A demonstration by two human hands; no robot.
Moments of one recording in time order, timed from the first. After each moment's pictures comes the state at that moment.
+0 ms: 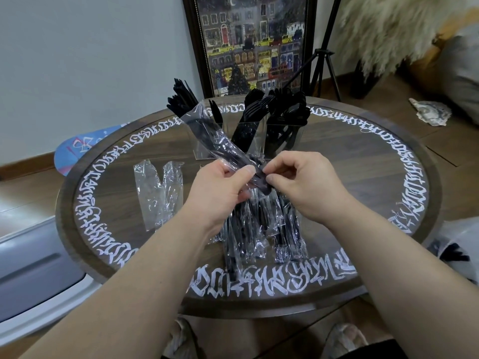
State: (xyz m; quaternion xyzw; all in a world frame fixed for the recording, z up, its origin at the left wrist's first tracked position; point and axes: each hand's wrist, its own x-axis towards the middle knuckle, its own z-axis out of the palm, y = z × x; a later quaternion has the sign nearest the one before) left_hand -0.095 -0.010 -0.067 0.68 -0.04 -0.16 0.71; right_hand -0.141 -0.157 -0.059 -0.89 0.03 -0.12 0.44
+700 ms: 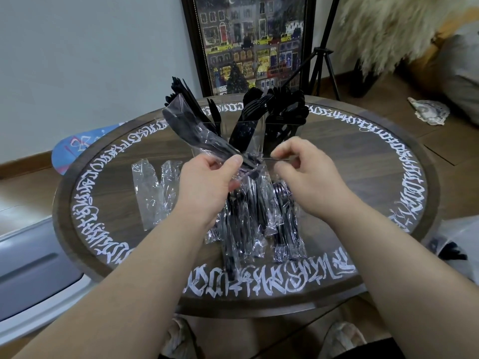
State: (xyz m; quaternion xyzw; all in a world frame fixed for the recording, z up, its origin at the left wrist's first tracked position) left_hand -0.086 -0.008 -0.068 0.69 0.00 -0.06 0.72; right_hand -0.142 -0.157 -0.053 -0.88 0.08 -0.14 0.44
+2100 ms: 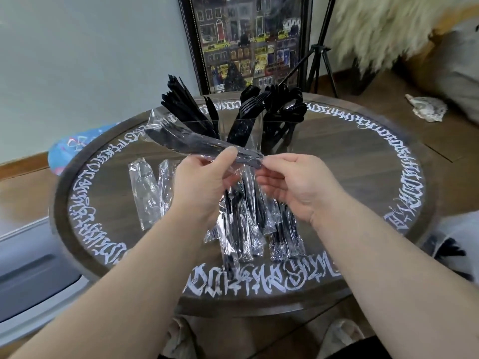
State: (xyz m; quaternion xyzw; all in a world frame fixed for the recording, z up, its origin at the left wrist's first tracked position) left_hand -0.093 -0.008 -0.056 0.61 0.04 -0.10 0.79; right_hand -0.135 -0.139 -0.052 -0.59 0.23 -0.02 0.77
